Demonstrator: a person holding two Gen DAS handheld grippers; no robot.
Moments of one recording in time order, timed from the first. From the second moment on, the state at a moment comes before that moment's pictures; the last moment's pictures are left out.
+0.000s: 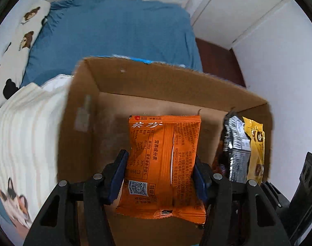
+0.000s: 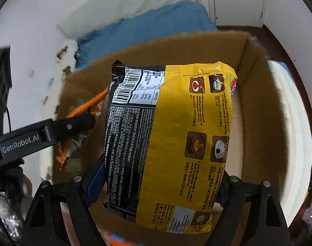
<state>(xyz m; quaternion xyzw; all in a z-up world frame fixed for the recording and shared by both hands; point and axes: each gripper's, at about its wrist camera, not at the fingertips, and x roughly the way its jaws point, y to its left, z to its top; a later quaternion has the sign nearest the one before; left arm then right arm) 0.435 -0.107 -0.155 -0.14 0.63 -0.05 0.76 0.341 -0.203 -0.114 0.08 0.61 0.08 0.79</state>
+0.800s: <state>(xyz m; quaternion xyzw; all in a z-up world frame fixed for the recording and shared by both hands) 0.445 -0.092 -0.176 -0.12 0.67 -0.05 0.73 0.406 -0.191 -0.169 0.04 0.66 0.05 0.75</state>
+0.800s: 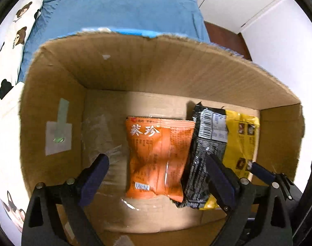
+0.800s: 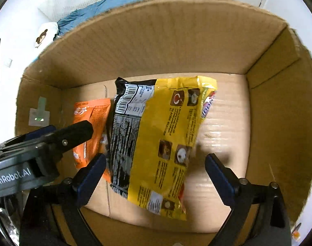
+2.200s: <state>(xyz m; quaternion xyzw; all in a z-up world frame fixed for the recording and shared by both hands) 0.148 0.025 -0.256 -0.19 0.68 0.06 0.70 0.121 -0.122 -0.207 0.09 0.69 0.13 0.70</state>
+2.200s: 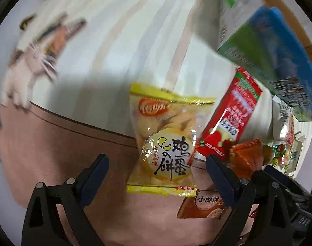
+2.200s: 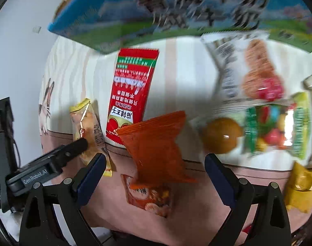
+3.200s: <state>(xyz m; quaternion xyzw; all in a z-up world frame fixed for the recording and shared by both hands) 0.090 -0.031 -0.275 -0.13 0.69 0.05 0.71 0.055 -0.153 -0.233 0.06 0.72 0.06 0.69</state>
